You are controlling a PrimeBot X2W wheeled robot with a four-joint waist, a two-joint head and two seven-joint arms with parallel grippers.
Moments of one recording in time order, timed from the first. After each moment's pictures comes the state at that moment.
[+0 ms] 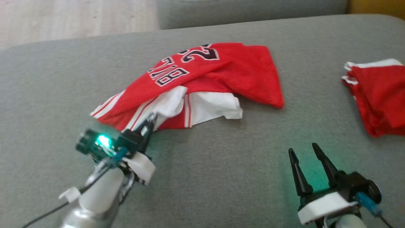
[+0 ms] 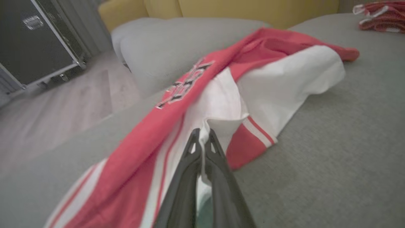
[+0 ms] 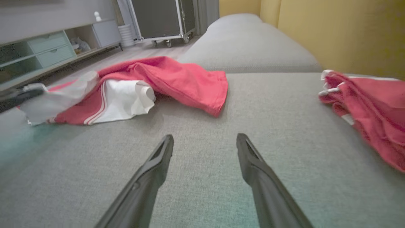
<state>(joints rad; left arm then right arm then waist) -0.53 0.19 -0.66 0.80 -0.21 -0.03 -0.25 0.05 -0.10 0.15 0.23 0.12 0.13 -0.26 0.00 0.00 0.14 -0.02</state>
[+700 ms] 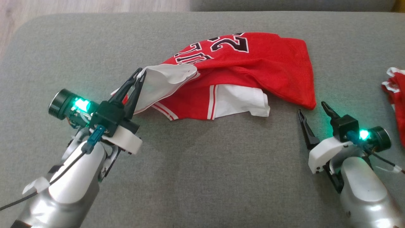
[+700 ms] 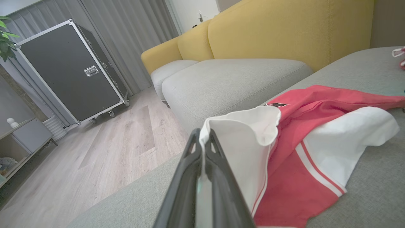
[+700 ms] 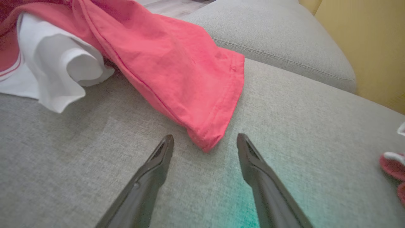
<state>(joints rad) -0.55 0.38 -0.61 0.33 -0.20 0.02 -0.16 -0.42 -0.17 0.13 0.79 -0.09 0.13 -0.26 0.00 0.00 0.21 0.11</state>
